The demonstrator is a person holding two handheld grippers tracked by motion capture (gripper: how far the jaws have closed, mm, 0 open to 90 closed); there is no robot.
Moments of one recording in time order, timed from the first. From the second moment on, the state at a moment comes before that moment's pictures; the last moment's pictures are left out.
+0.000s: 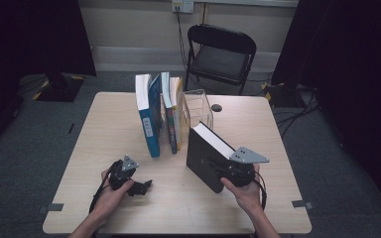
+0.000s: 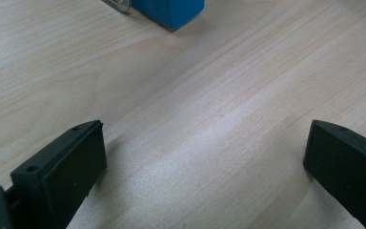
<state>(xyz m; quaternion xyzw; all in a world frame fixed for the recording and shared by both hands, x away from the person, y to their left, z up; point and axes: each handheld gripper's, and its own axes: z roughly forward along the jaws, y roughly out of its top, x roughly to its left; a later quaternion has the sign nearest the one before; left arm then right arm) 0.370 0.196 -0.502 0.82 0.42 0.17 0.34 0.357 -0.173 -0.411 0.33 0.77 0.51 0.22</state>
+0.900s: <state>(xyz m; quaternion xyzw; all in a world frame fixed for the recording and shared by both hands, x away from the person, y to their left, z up) 0.370 0.195 -0.502 0.82 0.42 0.17 0.35 0.415 -0.169 -0.410 0.38 0.75 0.49 0.24</state>
